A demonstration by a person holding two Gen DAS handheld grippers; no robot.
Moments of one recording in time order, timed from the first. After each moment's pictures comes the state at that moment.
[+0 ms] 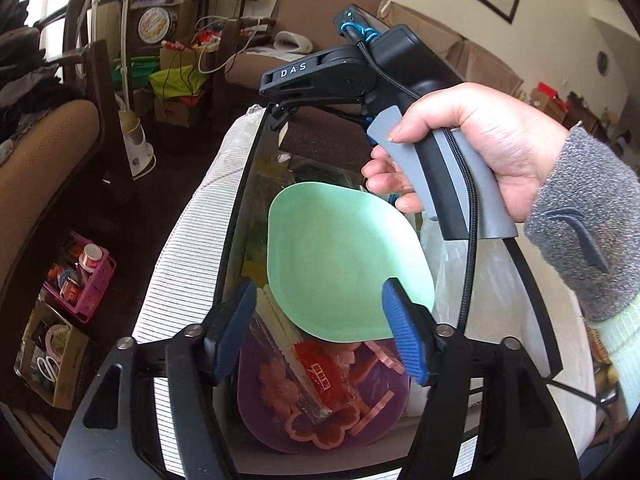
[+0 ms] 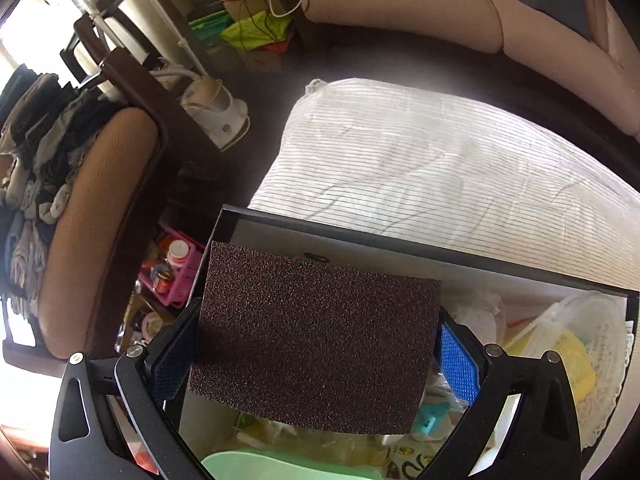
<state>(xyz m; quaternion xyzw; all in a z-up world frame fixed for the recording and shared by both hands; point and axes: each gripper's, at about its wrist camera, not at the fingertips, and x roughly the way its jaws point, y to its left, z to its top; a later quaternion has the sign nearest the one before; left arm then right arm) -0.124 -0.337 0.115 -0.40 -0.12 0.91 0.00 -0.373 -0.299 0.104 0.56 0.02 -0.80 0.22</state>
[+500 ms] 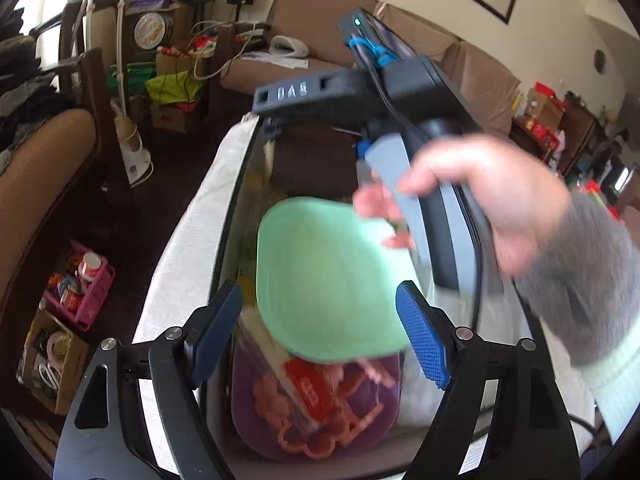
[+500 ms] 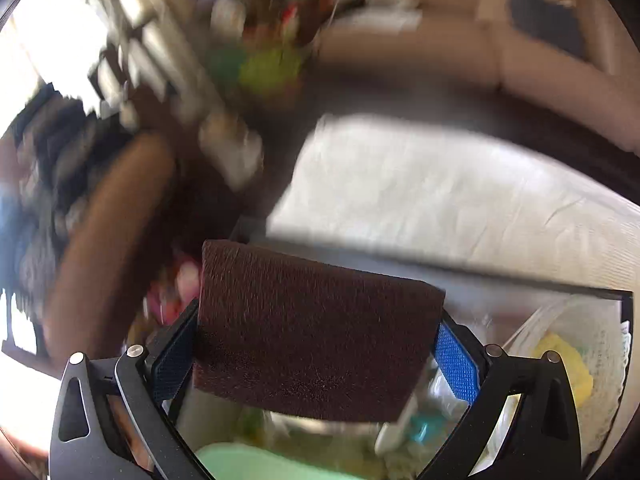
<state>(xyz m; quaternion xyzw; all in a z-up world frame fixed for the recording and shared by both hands) -0.139 -0.340 0.127 -0.39 -0.13 0.91 0.01 -0.349 -0.289 0.119 0.51 0.01 -0.81 0.28</state>
